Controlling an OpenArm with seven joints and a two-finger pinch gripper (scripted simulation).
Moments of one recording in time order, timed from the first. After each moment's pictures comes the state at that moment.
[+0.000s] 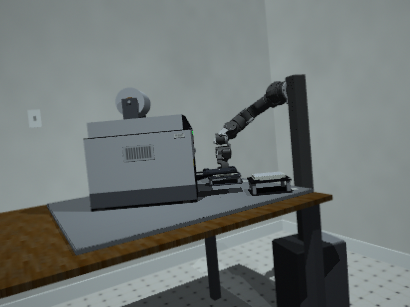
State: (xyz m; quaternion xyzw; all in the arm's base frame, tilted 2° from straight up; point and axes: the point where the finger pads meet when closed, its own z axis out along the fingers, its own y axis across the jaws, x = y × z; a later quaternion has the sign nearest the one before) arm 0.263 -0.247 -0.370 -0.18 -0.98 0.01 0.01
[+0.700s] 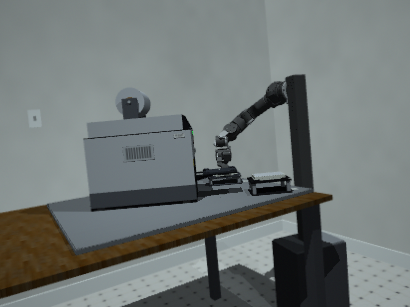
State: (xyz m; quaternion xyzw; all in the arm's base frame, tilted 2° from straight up) arm 0.264 -0.247 -0.382 -0.18 -0.98 0.00 0.01
